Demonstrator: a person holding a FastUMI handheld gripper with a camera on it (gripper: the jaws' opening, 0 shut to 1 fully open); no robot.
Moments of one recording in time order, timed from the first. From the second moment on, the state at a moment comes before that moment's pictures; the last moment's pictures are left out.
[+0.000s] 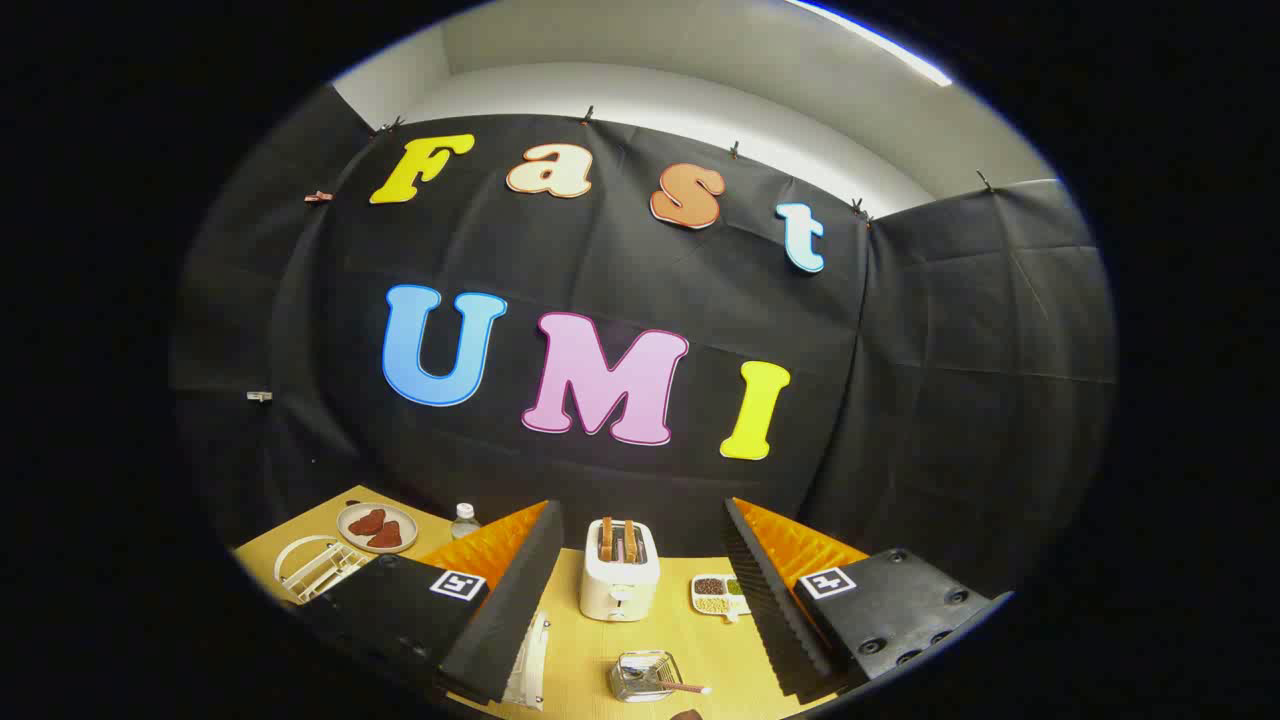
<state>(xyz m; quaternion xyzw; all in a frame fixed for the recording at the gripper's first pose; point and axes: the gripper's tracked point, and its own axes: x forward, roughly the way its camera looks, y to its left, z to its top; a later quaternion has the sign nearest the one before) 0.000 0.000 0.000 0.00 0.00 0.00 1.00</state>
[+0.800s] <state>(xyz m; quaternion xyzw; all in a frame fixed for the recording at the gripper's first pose) 0.001 0.022 -0.009 0.00 0.02 0.01 1.00</state>
